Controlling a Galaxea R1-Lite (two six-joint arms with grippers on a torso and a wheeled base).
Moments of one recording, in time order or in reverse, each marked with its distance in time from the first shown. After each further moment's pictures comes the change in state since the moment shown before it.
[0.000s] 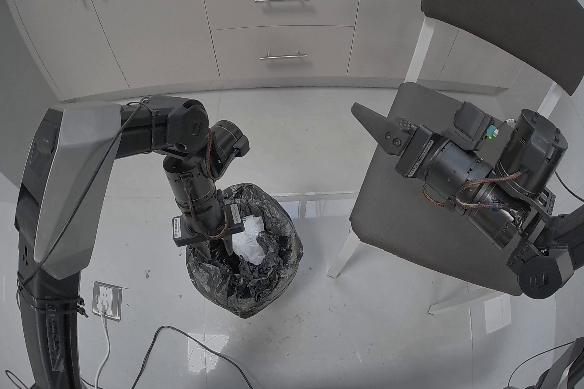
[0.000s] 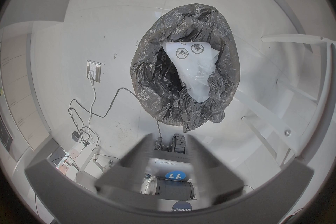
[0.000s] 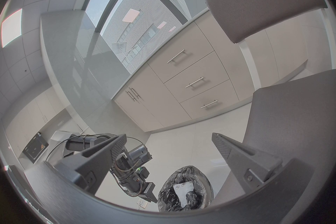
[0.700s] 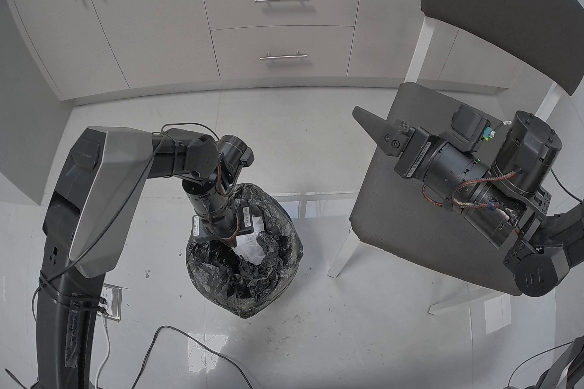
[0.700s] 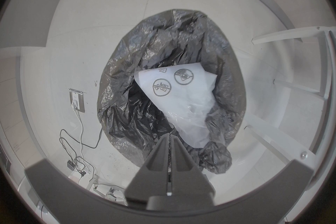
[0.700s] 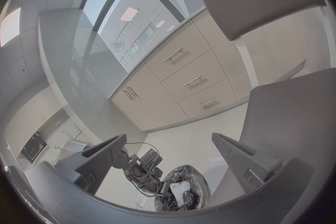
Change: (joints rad) left arm 0.037 0.146 0.000 -0.305 0.031 0.173; right arm -0.019 0.020 -0.003 -0.001 0.003 0.002
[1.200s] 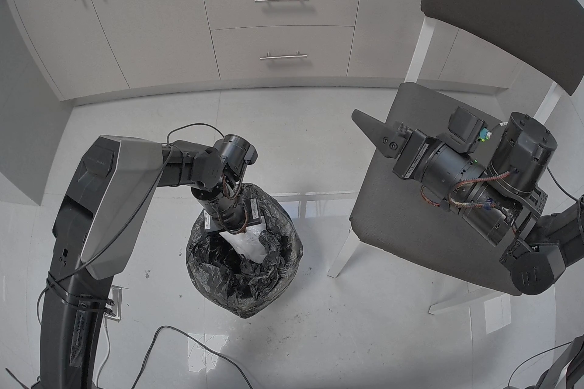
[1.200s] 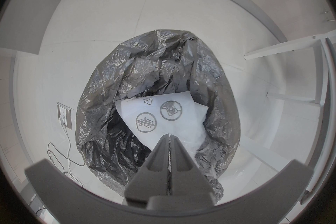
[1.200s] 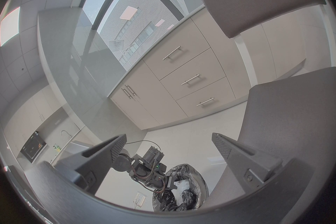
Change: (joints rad) left arm 0.003 0.053 0.000 -0.225 0.015 0.011; right arm -0.015 0.019 -0.005 -0.002 0.013 -0.001
